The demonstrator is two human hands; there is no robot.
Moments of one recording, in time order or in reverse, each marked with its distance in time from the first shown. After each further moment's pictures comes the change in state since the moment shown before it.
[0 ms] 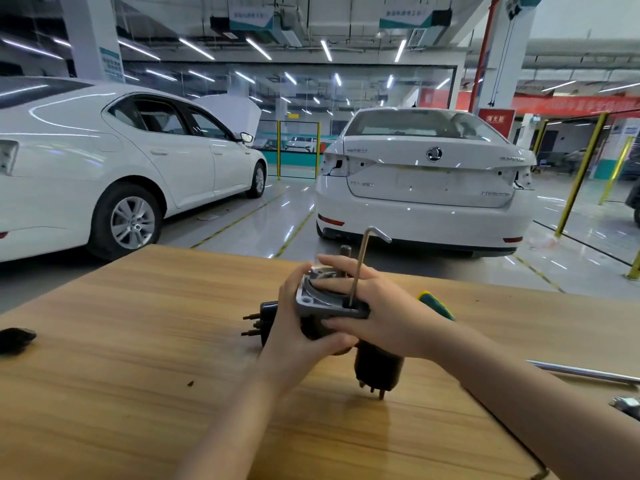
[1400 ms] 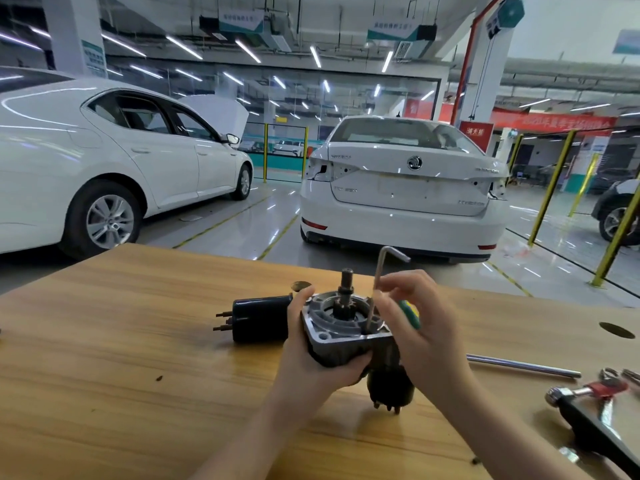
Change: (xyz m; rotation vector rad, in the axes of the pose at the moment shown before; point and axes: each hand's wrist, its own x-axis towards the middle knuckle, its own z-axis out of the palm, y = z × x) left_hand -0.025 0.002 0.063 -0.160 0.073 -0.026; right_hand -0.071 -0.012 -0.008 0.171 0.741 -0.020
